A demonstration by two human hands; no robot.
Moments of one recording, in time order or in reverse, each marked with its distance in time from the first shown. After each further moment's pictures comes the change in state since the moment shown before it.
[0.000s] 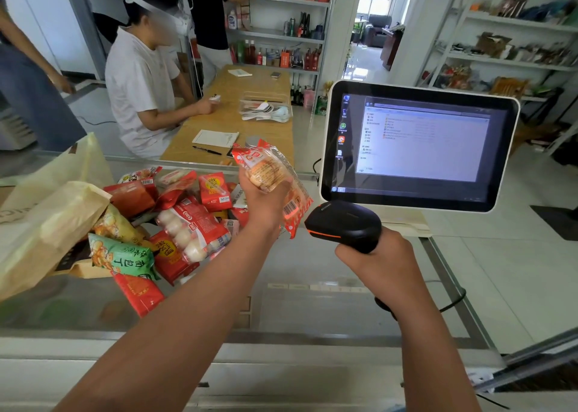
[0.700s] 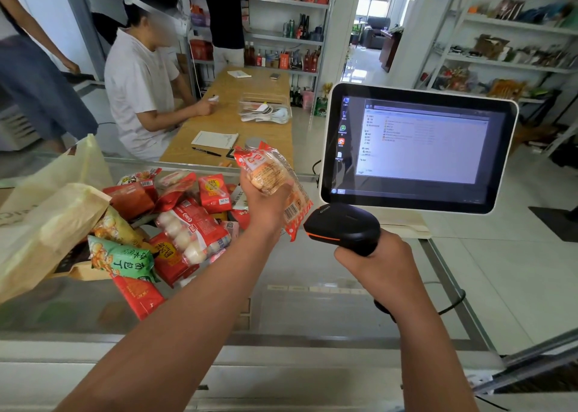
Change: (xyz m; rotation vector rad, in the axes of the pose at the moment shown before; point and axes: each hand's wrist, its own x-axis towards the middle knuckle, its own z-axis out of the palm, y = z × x) left_hand 0.000 -0.001 0.001 0.029 0.002 -0.016; right_hand 0.000 -0.001 0.001 0.009 -0.007 -0.001
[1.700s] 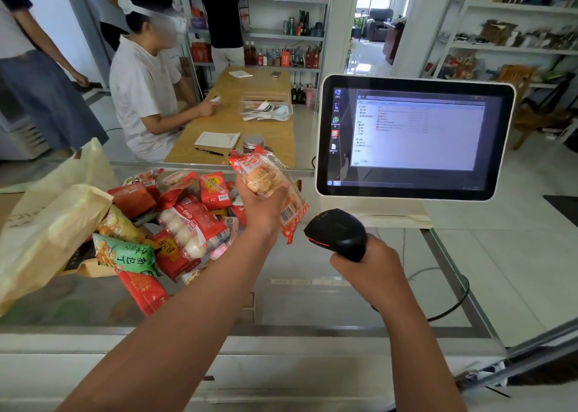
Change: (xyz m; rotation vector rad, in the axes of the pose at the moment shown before) left_hand -0.005 -0.018 -0.004 0.014 0.006 0.016; right_hand -0.003 0.034 0.008 -0.012 -0.087 0.048
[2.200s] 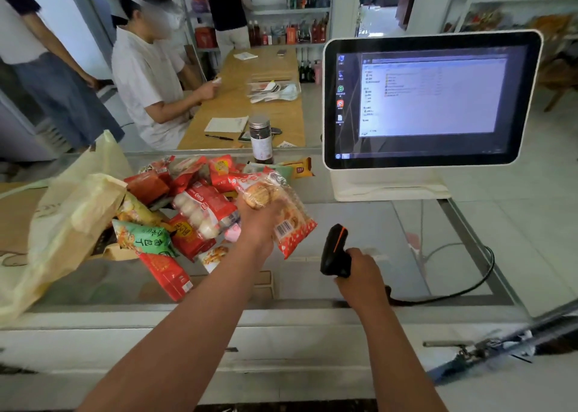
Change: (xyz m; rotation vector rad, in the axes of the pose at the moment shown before) left_hand -0.009 -0.043 -0.049 -0.034 -0.018 -0.182; right_hand 0.012 0.102 0.086 -0.251 -0.040 0.111
